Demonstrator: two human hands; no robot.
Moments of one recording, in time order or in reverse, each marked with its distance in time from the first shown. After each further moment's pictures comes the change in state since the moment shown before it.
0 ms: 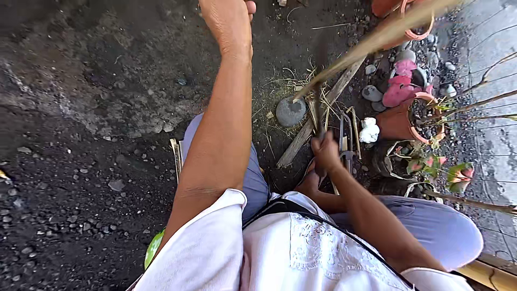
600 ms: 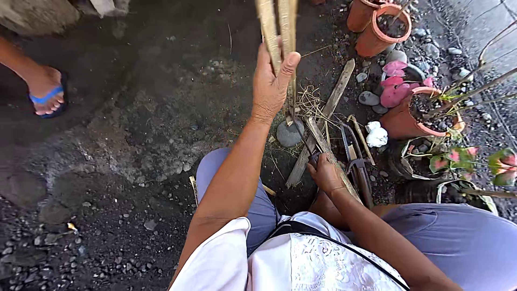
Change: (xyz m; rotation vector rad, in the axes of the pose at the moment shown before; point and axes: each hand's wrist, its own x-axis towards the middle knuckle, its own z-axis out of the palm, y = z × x) left_hand -0.070 -0.029 0.046 -0.025 -0.655 0.515; right_hand -0.009 -0.007 0.015 -0.241 -0.294 0.146
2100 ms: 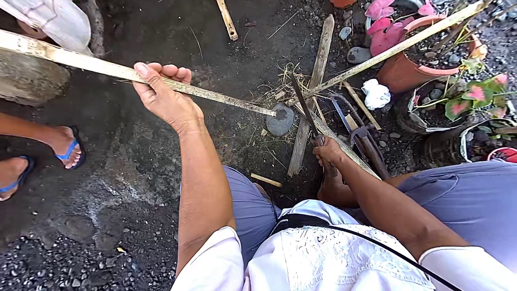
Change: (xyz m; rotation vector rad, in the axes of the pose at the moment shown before) left_hand 0.019 0.012 -0.056 -0.122 0.511 -0.118; right_hand 0.064 0.067 0.040 0.851 -0.189 0.265
